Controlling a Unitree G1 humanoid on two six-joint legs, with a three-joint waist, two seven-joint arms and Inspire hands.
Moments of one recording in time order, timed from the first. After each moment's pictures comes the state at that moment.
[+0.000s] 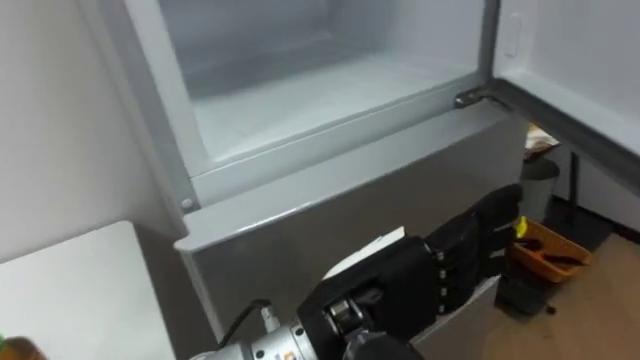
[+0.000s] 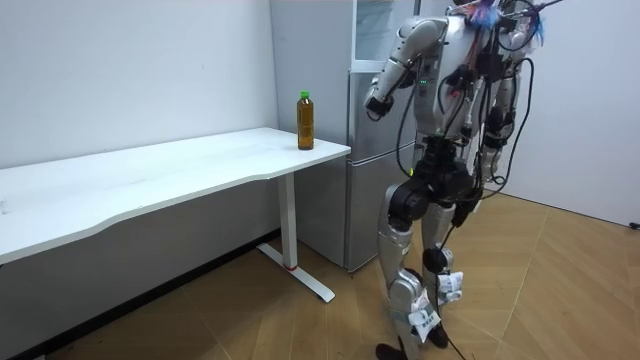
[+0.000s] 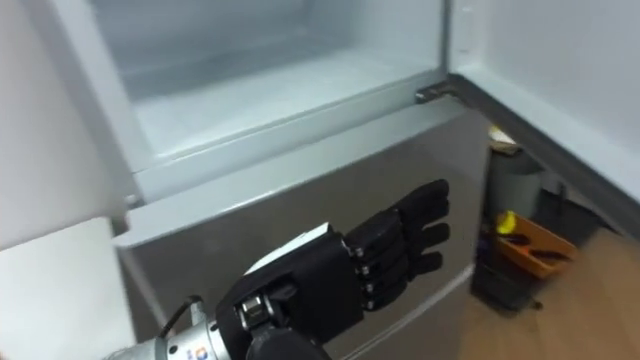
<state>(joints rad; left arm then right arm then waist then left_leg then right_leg) -0.33 0.27 -0.41 -0.25 -0.61 0.15 -0.50 0.05 -0.29 0.03 1.25 0.47 0.04 0.18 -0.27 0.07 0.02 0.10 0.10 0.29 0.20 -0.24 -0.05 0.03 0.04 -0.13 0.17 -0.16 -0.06</state>
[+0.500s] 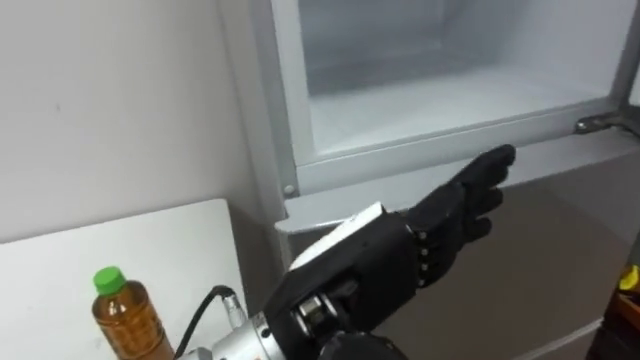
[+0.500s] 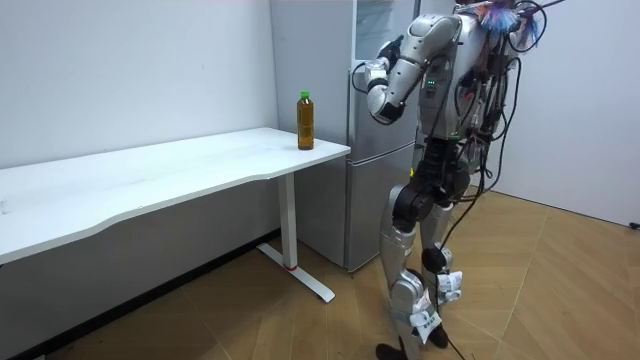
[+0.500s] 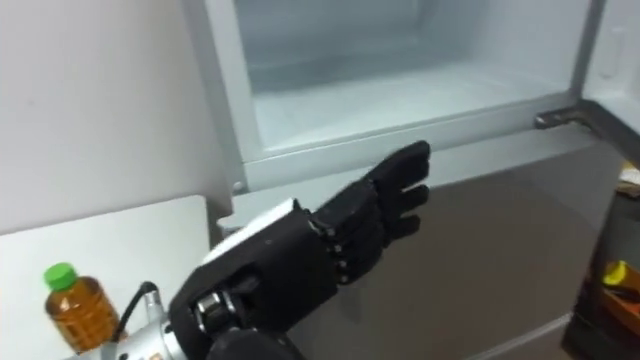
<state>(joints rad) -0.24 0.27 -0.25 -0.45 -0.49 0.13 -0.48 0.06 -0.27 0.06 1.25 0.40 0.01 0.17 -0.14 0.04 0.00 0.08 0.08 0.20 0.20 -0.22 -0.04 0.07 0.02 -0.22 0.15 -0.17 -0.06</state>
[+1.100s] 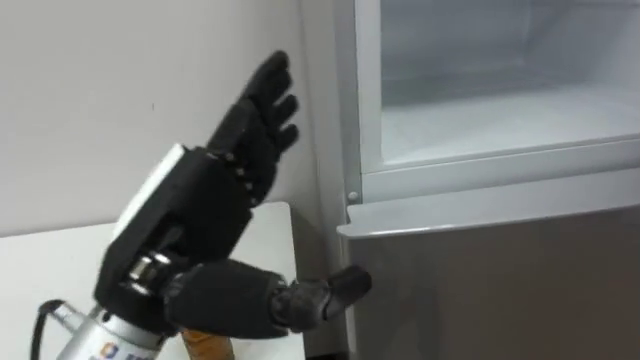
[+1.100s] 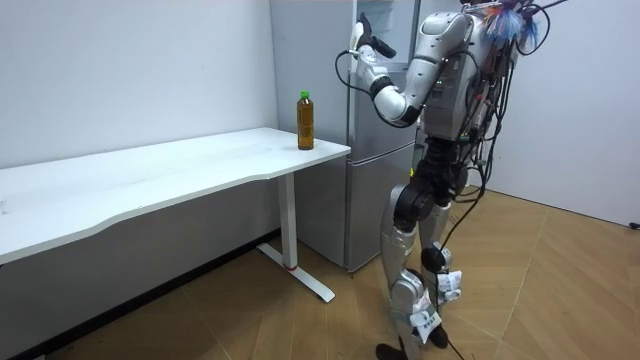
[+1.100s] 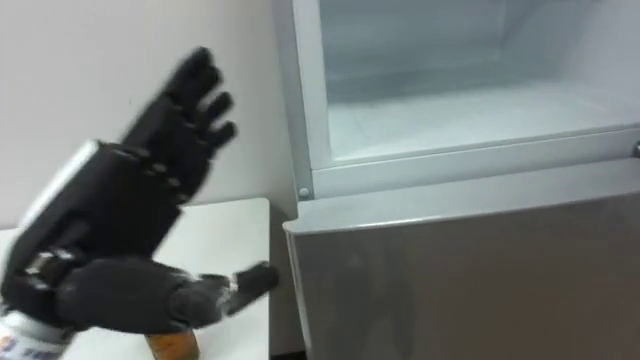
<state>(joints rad) -0.04 0.26 0.11 -0.60 -0.42 0.01 -0.25 0.11 -0.24 0.01 1.24 0.35 -0.06 0.11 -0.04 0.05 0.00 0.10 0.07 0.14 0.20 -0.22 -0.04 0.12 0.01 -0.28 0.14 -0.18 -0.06</state>
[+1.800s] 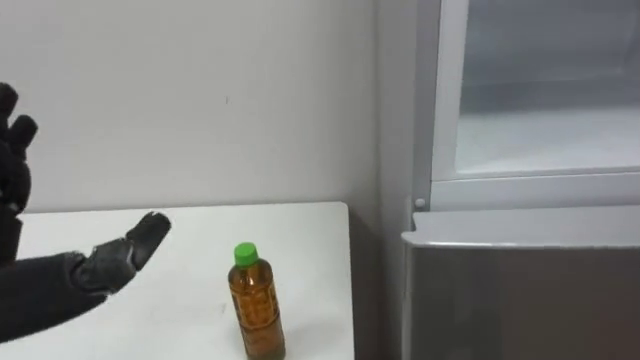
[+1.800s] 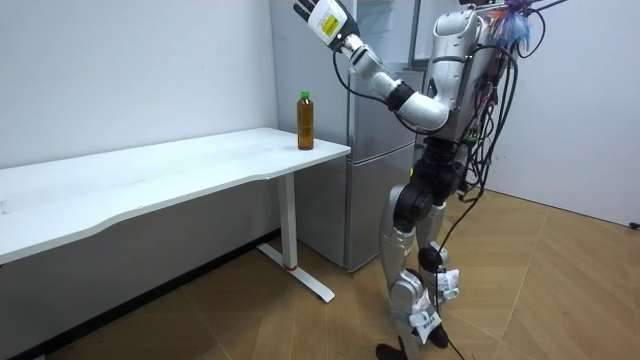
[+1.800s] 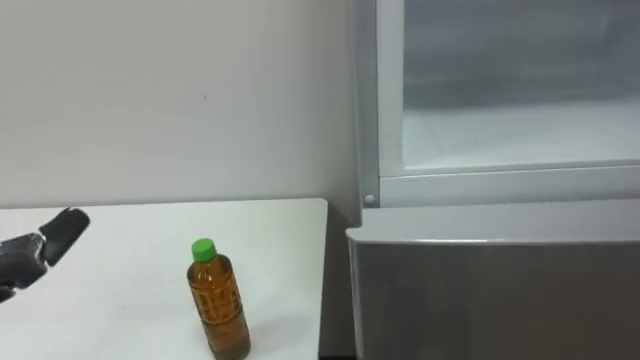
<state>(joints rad) 0.17 0.22 0.39 -0.56 -0.33 -0.13 -0.05 0.18 -0.22 -0.11 1.24 0.32 -0.11 0.13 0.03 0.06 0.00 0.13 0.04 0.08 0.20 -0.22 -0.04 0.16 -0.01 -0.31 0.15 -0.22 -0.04</state>
